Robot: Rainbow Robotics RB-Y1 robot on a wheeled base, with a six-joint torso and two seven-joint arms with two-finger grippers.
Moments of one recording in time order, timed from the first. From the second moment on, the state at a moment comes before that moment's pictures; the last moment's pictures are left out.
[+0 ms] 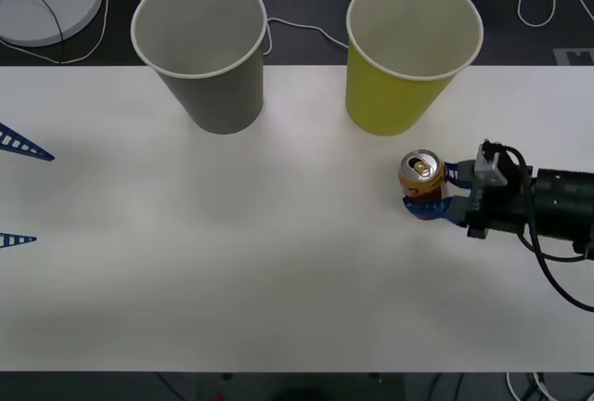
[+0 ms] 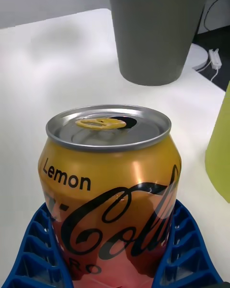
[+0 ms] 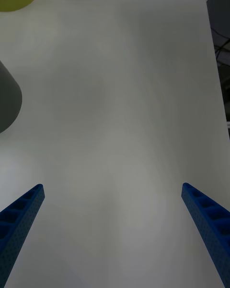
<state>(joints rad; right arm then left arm) -0.17 -0.91 0.28 -1.53 1.05 -0.87 0.13 -0.10 1.15 0.28 -1.65 -1.38 -1.57 -0.03</state>
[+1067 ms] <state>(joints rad) -0.05 -1.01 -0.28 -2.07 1.59 -1.31 -1.04 -0.10 1.15 0.28 -1.65 -1.38 -1.57 -0.03</state>
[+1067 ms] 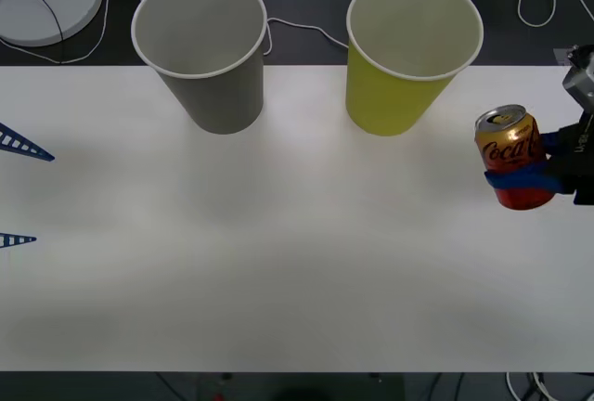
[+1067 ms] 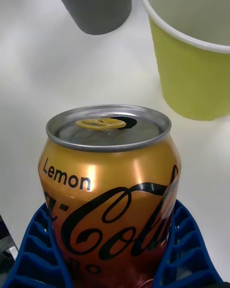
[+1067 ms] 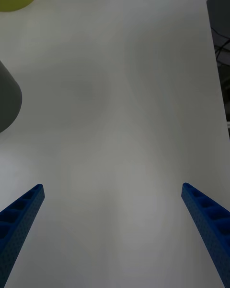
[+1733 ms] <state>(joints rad) -0.37 -1.18 -0.21 -1.97 1.59 -1.52 -1.28 -0.10 1.15 0.28 -1.65 -1.38 -1.57 -0.03</state>
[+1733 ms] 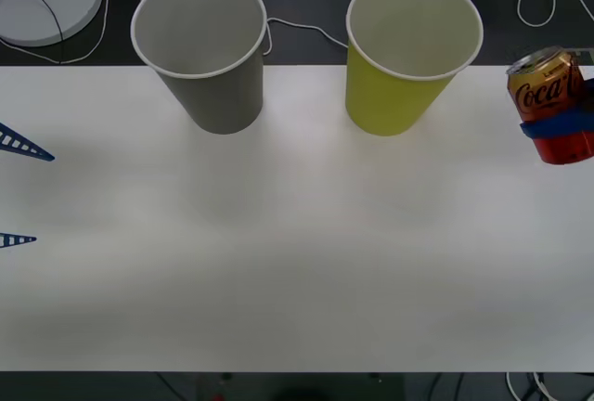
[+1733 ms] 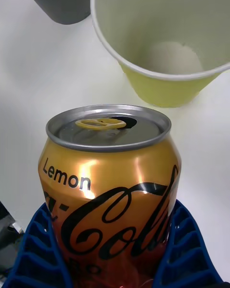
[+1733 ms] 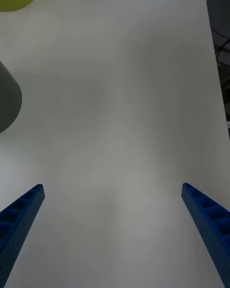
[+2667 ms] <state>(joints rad) -1.23 -1.03 0.48 -1.38 1.78 -1.57 -1.25 -0.10 1.15 0.28 -1.65 -1.38 -1.57 -0.03</state>
